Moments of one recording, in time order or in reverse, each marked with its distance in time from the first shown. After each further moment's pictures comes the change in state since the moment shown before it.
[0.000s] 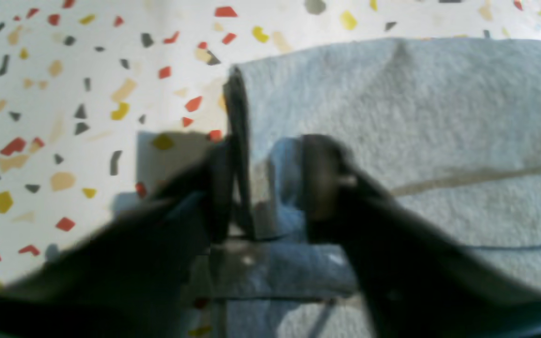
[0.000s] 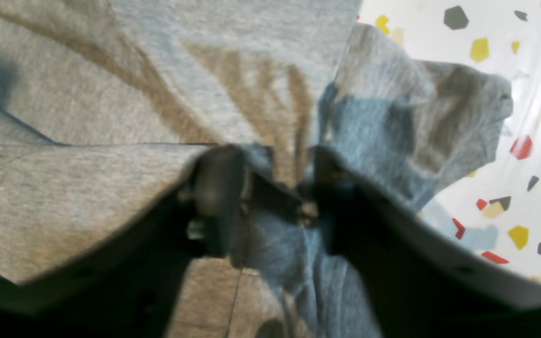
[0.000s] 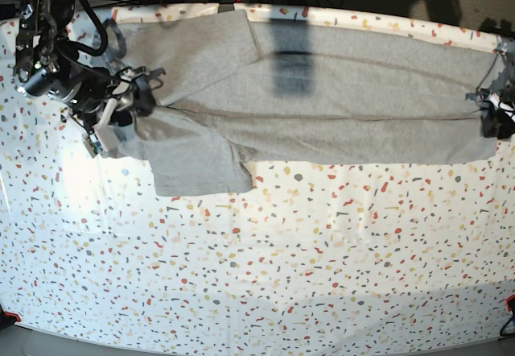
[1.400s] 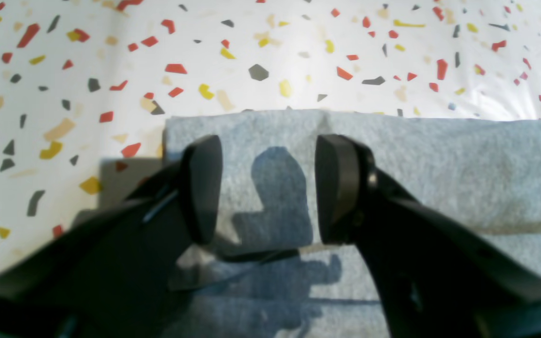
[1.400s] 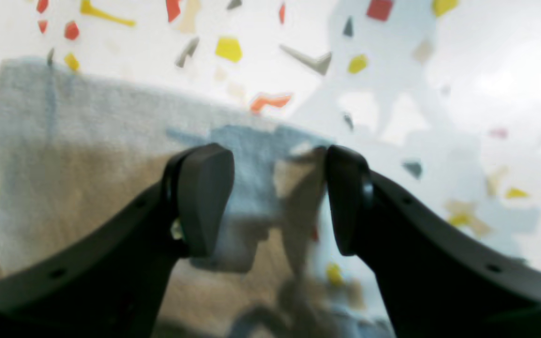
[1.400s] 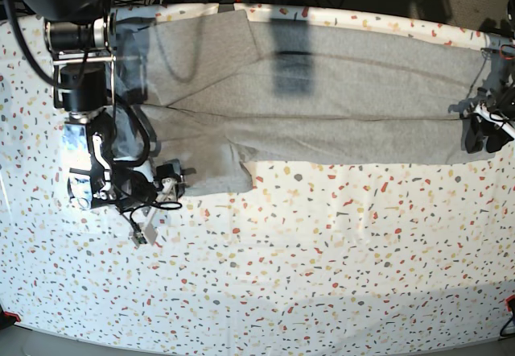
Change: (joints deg) left arm -0.2 4.7 -0.2 4.8 -6.1 2.8 -0.3; right arm 39.3 -8.9 -15.4 -44.8 -13.7 -4.9 1.4
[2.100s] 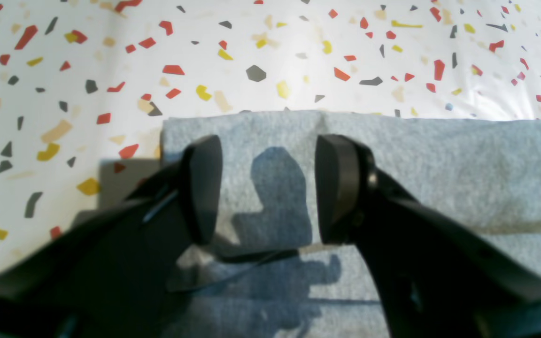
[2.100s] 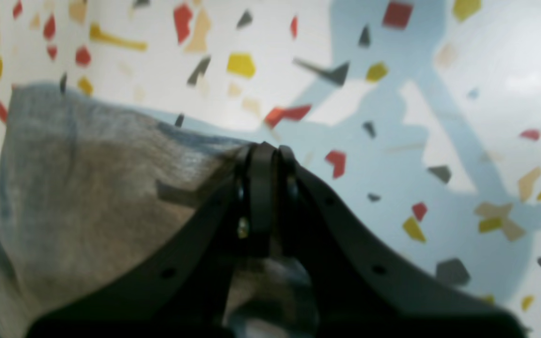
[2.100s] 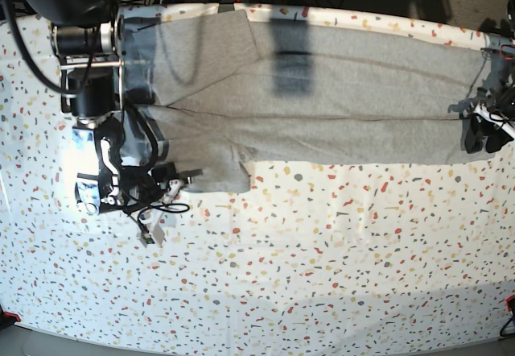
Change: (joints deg) left arm 0.0 0.0 0.0 0.0 0.1 0.0 0.0; right arm 0.5 -1.9 0.2 2.0 -2.0 2.4 -9.0
